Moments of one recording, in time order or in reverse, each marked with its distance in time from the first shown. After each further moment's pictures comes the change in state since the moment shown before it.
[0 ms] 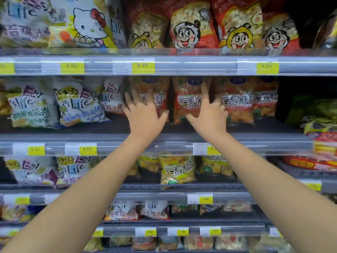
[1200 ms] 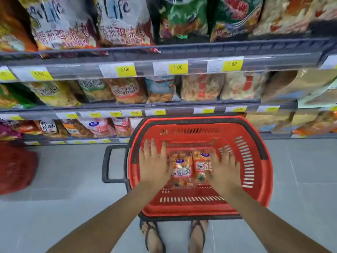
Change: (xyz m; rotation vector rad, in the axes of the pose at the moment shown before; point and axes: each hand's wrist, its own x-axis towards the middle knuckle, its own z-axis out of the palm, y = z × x) left_hand -0.575 -0.068 0.315 0.114 -0.998 0.147; right_hand -0.542 0.259 0.312 -0.350 -0.981 0.052
